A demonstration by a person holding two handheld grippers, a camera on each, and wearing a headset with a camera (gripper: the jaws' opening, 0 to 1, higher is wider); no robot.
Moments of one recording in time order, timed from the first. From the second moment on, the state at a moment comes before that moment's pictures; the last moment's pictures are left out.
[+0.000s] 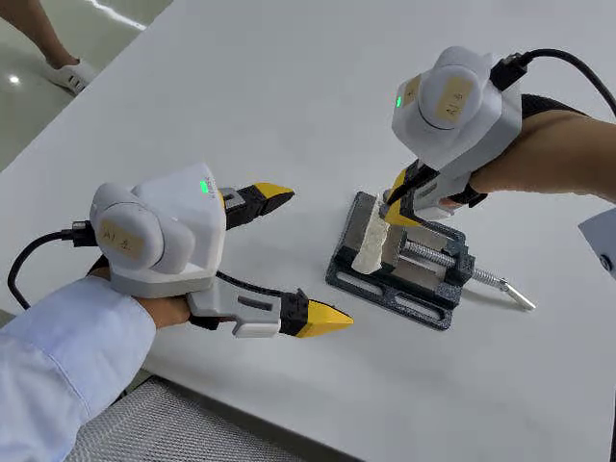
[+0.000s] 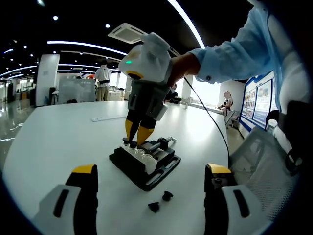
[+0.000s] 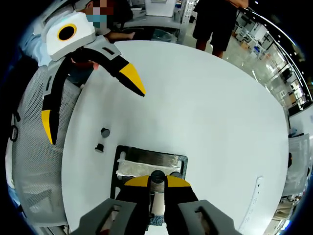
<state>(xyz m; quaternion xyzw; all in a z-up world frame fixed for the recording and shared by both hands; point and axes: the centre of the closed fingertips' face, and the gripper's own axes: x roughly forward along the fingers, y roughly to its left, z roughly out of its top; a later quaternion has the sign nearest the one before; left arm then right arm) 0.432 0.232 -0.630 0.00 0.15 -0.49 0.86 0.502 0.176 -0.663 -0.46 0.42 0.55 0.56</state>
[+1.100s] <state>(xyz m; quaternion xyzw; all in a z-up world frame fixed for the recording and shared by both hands) 0.433 0.237 -0.634 0.01 0.16 -0.49 0.86 0.502 0.179 -0.659 -0.45 0.40 0.56 0.57</state>
